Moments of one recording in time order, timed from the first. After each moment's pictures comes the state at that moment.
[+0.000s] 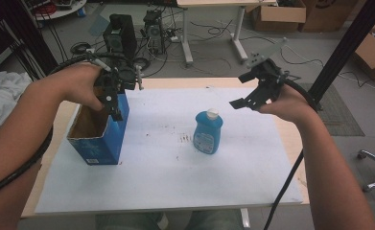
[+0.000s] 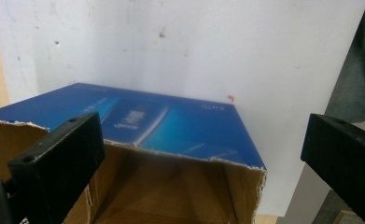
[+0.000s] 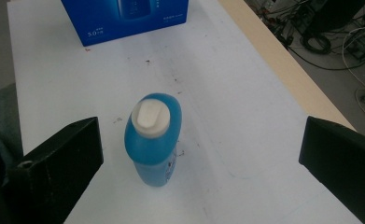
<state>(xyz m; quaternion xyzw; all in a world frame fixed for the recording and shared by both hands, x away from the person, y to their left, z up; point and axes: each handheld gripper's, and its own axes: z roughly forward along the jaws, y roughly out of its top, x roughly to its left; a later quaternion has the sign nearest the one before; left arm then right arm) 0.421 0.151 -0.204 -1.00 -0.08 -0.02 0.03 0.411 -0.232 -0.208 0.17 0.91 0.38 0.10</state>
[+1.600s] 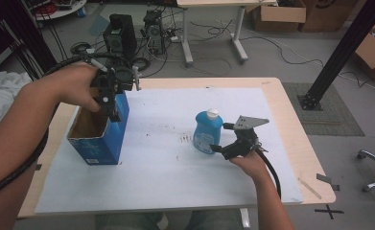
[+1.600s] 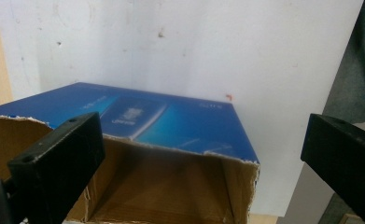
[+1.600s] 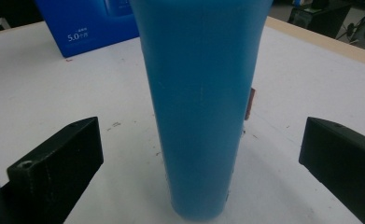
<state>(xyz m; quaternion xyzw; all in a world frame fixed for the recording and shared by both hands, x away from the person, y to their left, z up) 0.412 0.154 -0.198 -1.00 -0.07 -0.03 0.02 0.372 -0.214 -0.406 0.24 0.81 0.52 0.12</state>
